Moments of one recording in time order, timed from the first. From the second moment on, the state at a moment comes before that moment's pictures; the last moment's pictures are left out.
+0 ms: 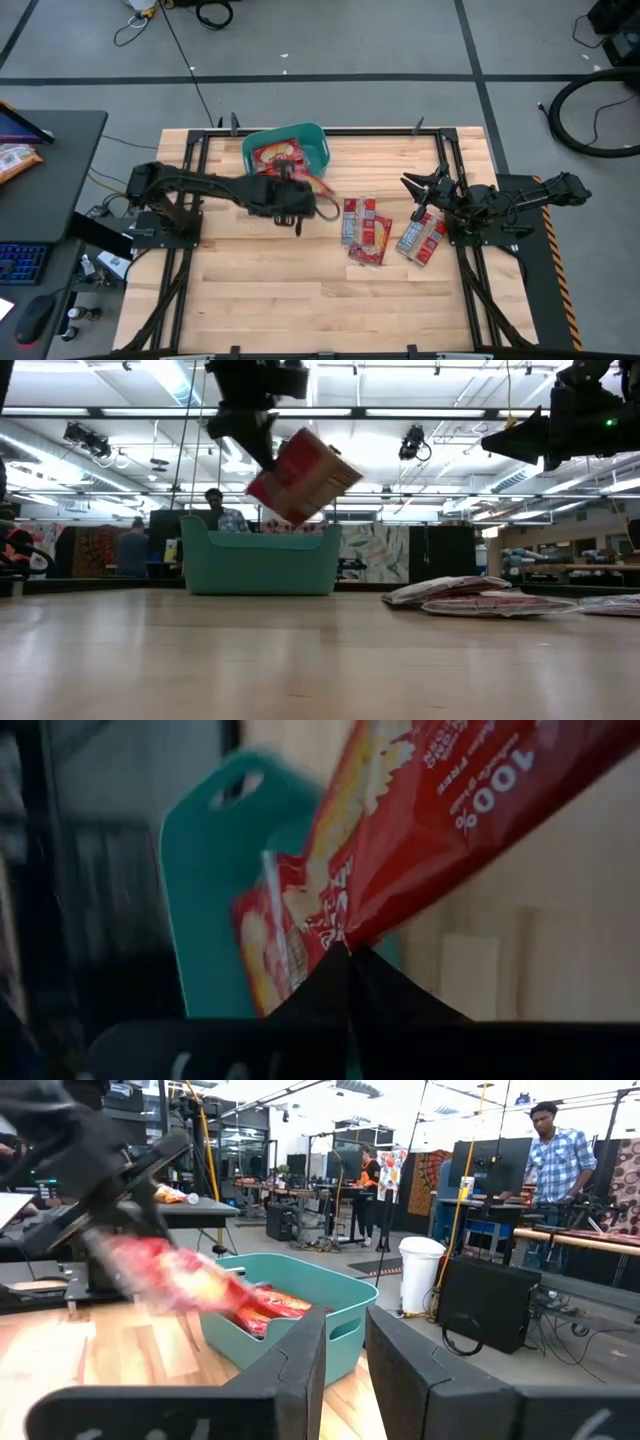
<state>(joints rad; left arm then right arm) -0.07 1.70 1.47 -1.03 -0.70 0.11 0.16 0.30 0.03 0.43 0.71 -0.18</state>
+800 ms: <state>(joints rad) 0.35 1.74 1.46 -1.19 -0.63 -0.15 0.16 0.30 0.03 0.43 0.71 -0.18</state>
